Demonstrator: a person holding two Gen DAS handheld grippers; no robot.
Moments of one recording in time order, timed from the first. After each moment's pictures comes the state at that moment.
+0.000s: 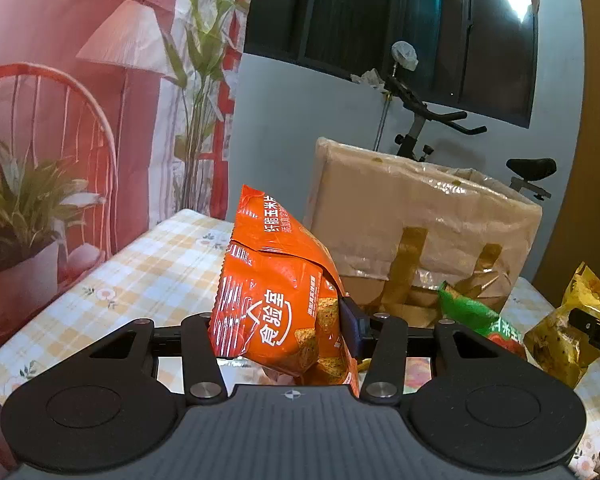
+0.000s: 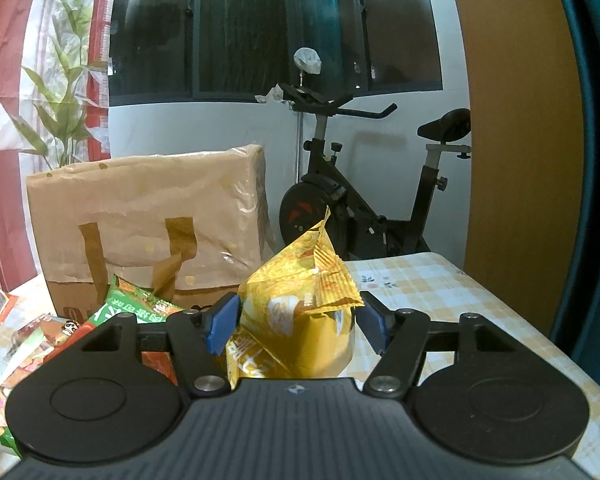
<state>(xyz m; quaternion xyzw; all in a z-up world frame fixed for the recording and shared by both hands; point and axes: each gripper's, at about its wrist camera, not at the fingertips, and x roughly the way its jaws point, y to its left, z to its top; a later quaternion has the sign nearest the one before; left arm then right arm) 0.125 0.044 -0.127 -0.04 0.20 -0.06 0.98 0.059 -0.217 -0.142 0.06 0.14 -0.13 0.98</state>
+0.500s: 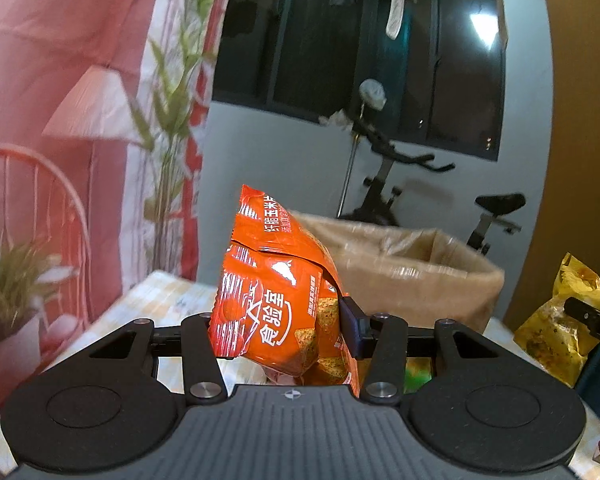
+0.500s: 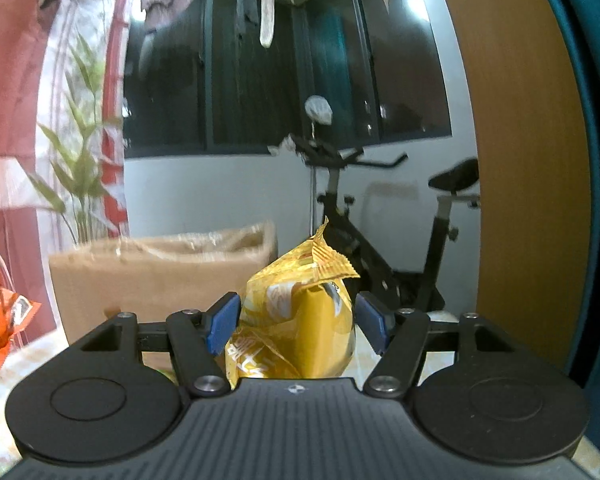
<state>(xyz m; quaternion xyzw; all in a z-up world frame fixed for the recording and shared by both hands) 0.132 0.036 -0.061 -0.04 0.14 -0.11 0.98 0.051 -0.224 -0.077 0.06 0.06 -0.10 0.99</state>
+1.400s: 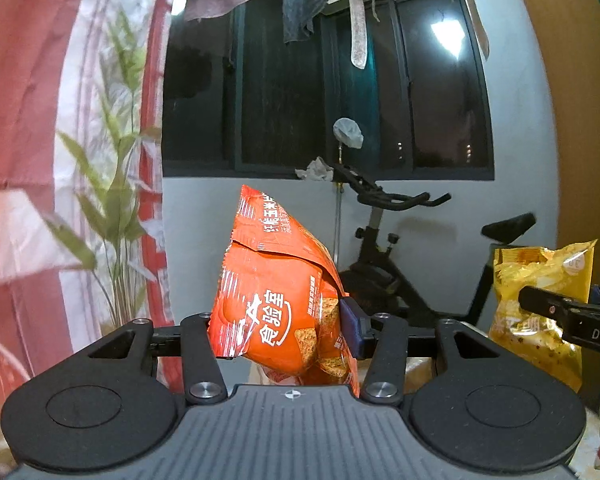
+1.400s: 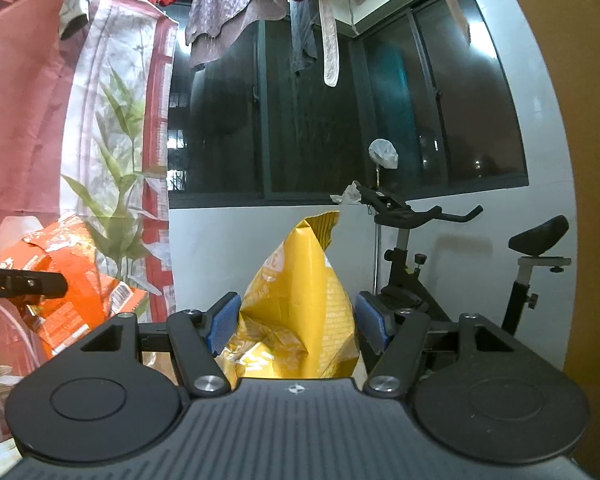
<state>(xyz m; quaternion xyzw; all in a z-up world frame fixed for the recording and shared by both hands) 0.275 -0.047 0.008 0.05 0.06 -0.11 0.99 0.204 -0.218 0.001 0.05 0.01 -0.02 1.00</state>
